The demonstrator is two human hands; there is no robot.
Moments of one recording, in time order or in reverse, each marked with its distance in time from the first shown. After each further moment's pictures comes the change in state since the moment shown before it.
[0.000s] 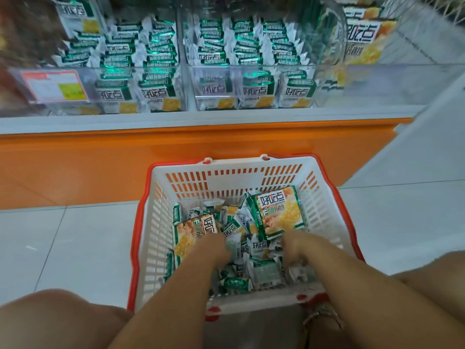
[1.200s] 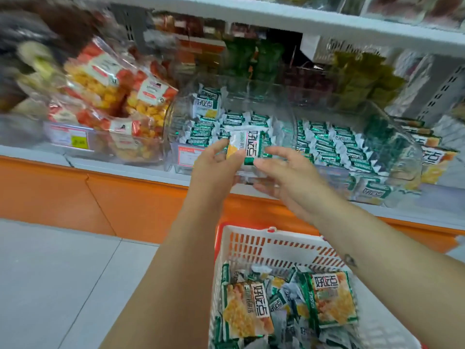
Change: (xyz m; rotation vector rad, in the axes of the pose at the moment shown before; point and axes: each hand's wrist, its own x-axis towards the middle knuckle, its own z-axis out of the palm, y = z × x) left_hand -0.148 -0.054 -0.239 -1.503 0.780 0.443; right_hand -0.167 -0.222 -0.165 1.285 0.414 -0.877
